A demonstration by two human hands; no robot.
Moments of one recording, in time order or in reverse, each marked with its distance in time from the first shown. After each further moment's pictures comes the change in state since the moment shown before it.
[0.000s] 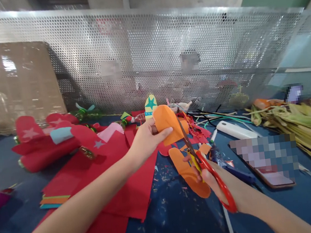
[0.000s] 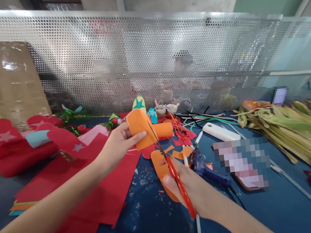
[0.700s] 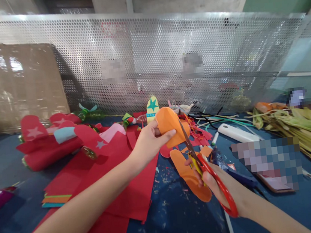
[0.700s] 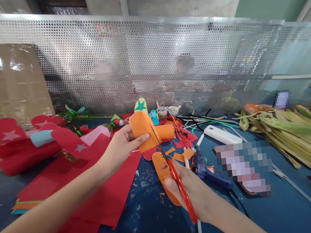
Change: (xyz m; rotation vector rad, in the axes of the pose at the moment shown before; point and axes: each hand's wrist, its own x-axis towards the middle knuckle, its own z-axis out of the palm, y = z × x) left_hand -0.003 0.001 0.003 -0.018 0.017 -0.001; right_hand 0.001 0.010 0.008 0.000 0.034 -0.021
